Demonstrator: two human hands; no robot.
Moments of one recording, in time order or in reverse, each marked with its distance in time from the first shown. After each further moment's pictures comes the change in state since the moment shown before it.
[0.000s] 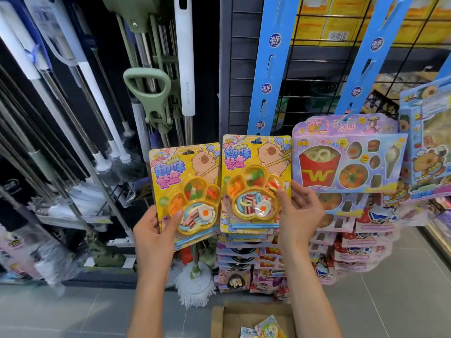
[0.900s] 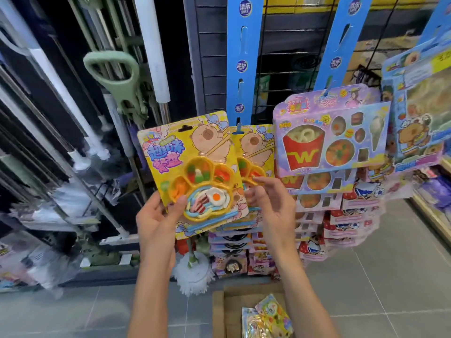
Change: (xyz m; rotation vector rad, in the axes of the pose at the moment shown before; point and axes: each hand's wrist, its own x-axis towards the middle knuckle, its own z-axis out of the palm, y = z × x) left_hand -0.007 0.006 0.029 -0.157 -0.137 -0.064; right_hand -0.025 0.005 -0.026 -0.231 -0.452 -0.168
